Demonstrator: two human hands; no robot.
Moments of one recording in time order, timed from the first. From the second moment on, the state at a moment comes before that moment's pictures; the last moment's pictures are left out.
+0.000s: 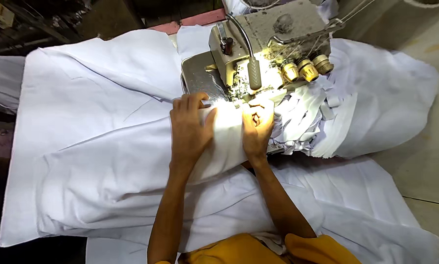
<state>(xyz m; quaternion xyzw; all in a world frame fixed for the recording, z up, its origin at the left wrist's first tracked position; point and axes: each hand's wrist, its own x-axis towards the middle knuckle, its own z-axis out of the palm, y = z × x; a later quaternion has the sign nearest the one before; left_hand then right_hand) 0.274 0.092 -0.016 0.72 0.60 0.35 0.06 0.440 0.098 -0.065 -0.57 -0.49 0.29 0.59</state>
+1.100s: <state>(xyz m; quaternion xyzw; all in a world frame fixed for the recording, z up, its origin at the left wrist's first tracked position) 0.039 -0.156 -0.051 0.27 0.72 0.57 0.30 0.490 0.041 -0.088 -0.54 -0.52 0.41 0.52</state>
